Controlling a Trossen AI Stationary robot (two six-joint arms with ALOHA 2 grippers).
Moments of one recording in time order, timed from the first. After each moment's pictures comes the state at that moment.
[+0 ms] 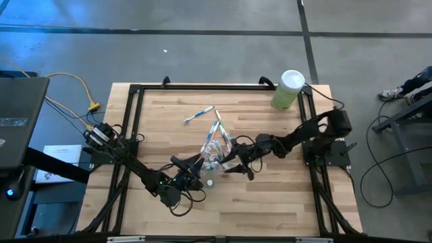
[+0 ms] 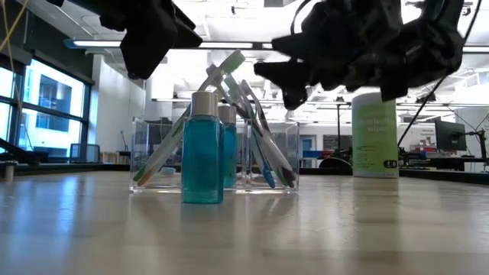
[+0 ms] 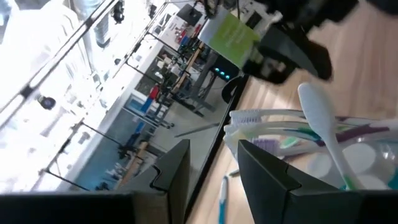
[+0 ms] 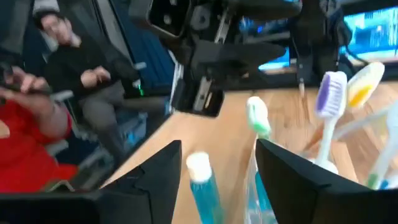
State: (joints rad) left arm -0.66 1.78 0.90 0.75 -1.57 0.73; right arm 0.10 1.76 0.57 1.13 -0.35 0.21
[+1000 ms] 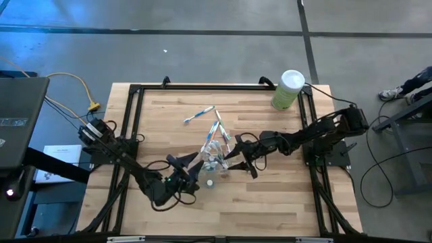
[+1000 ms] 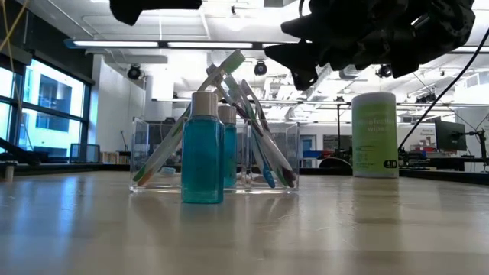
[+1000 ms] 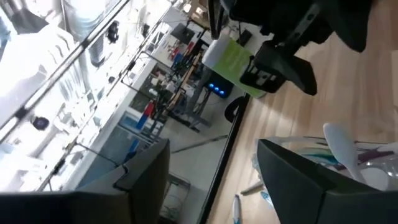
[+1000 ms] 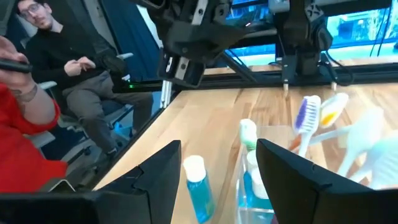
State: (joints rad) left arm -0.69 1.69 0.90 0.97 -1.52 1.06; right arm 0.10 1.56 0.57 0.88 -0.29 0.16
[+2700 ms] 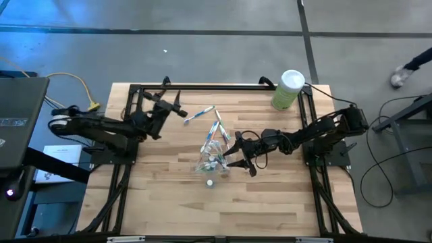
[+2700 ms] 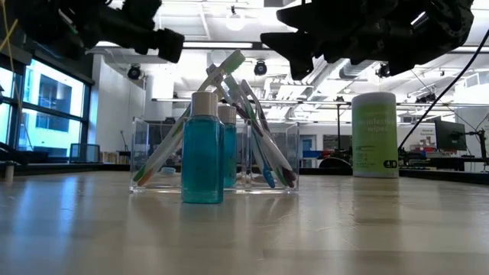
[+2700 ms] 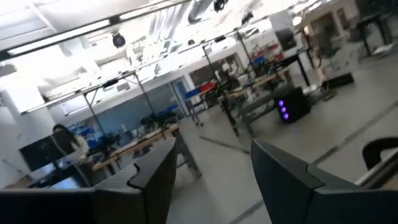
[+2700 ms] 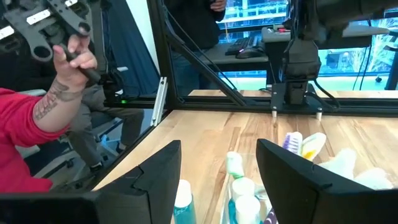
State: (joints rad) left arm 0.12 1.19 0.42 1.28 -0.97 0.79; right arm 0.09 1.56 0.57 0.96 -0.26 0.11
